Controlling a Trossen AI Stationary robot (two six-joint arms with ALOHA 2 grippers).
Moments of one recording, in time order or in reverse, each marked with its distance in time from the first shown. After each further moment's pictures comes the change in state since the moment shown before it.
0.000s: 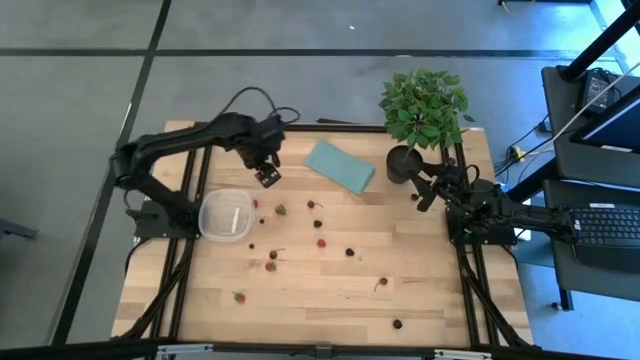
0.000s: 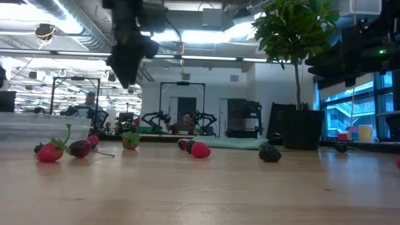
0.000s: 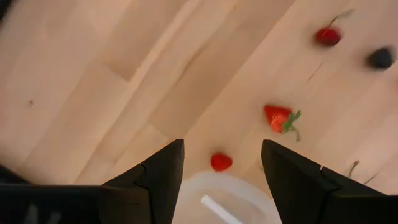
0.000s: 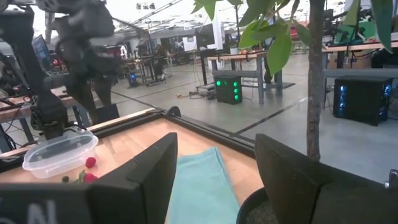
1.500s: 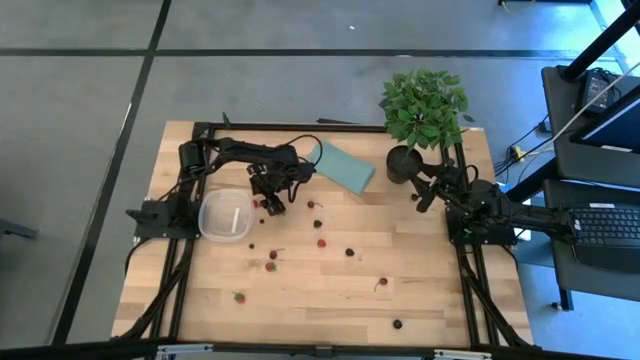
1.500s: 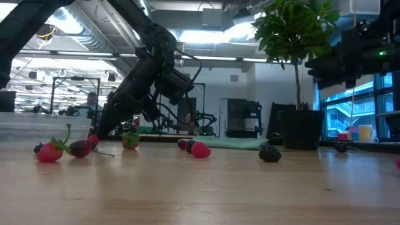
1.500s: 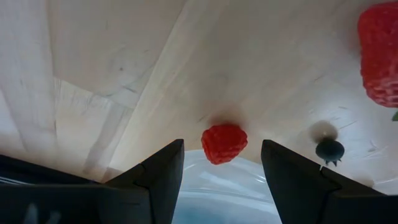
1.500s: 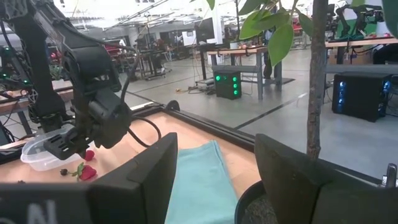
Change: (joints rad) left arm -0.133 0.514 0.023 -0.145 -0.002 0.000; right arm 0.000 0.002 0.000 -0.027 -0.001 0.004
